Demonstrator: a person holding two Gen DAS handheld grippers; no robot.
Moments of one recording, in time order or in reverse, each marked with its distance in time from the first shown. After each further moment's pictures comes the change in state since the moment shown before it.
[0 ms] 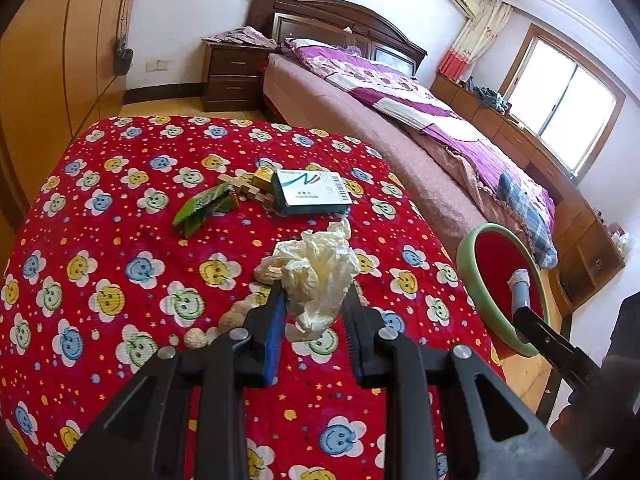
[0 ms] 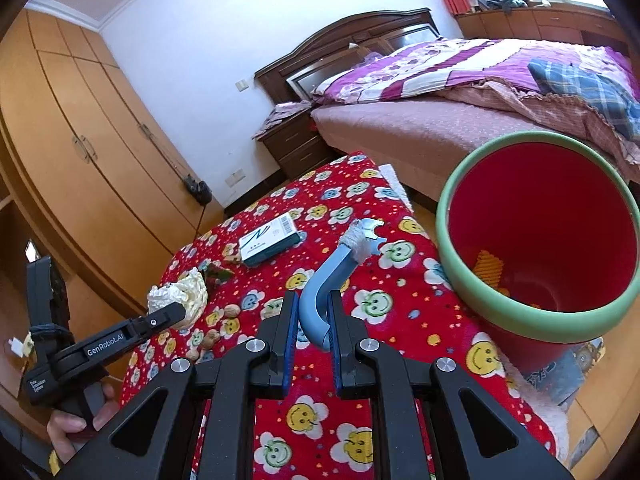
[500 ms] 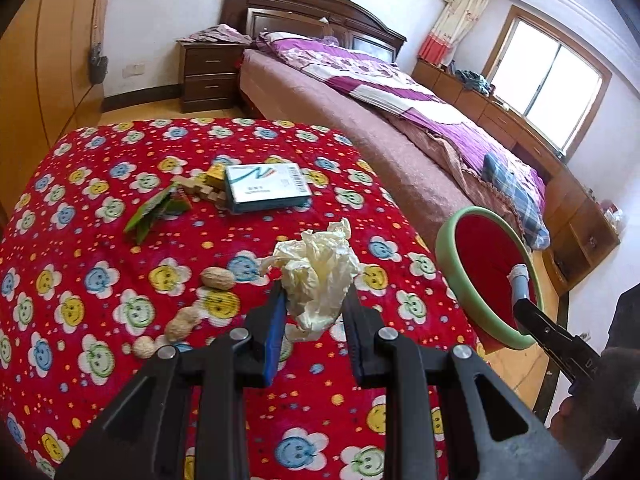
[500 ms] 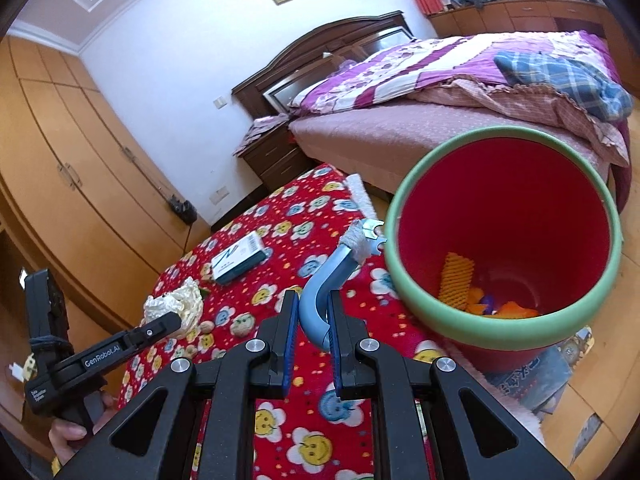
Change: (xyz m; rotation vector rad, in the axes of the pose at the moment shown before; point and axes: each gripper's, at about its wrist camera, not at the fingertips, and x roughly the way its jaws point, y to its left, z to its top) left arm 0.020 -0.038 0.000 0.072 0.030 -0.040; right arm -0.017 -0.037 0.004 0.083 -0.040 -0.043
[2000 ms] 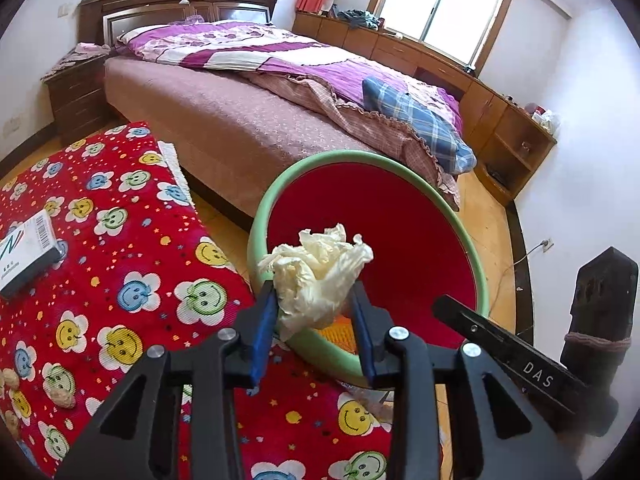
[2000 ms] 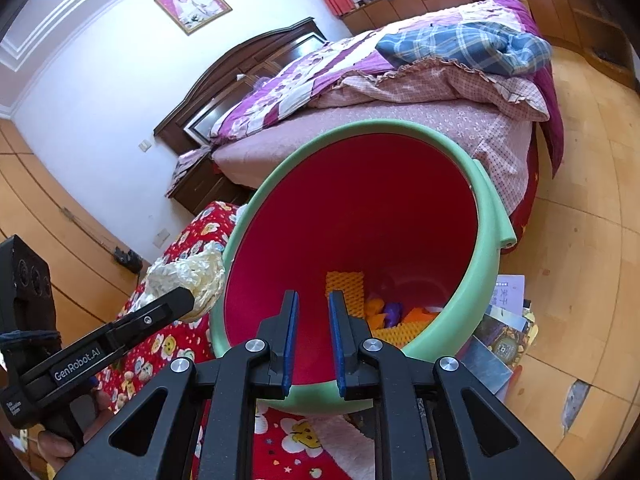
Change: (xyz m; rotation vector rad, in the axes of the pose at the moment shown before) left arm 0.099 -0.175 0.004 0.324 0.134 -0.262; right arm -0.014 -0.119 0.013 0.206 -0.051 -0.170
